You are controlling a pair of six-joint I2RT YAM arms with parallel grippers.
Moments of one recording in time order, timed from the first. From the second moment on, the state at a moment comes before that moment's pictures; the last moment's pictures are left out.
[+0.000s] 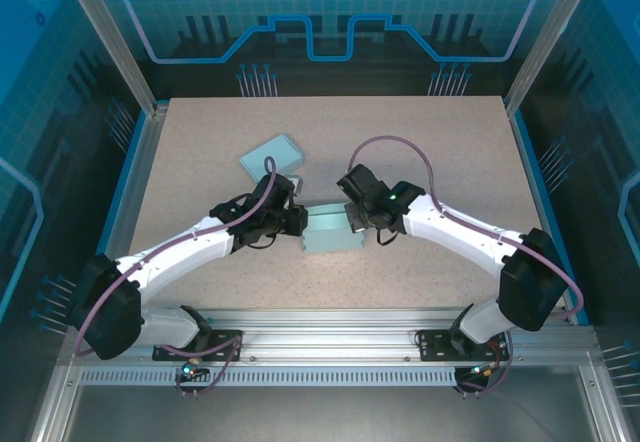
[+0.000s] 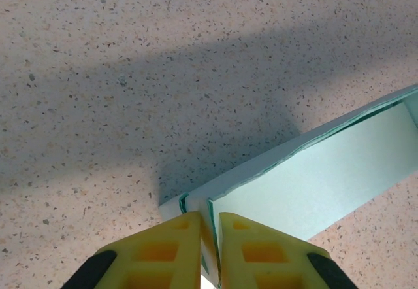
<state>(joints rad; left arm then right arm) -0.65 1.32 0.88 -0.41 0.02 -0.54 0.78 1.51 1.16 -0.75 0.29 0.40</state>
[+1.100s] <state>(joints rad) -0.65 1.29 0.85 -0.36 0.08 -0.61 0.81 1.53 1.18 -0.79 0.39 0.40</state>
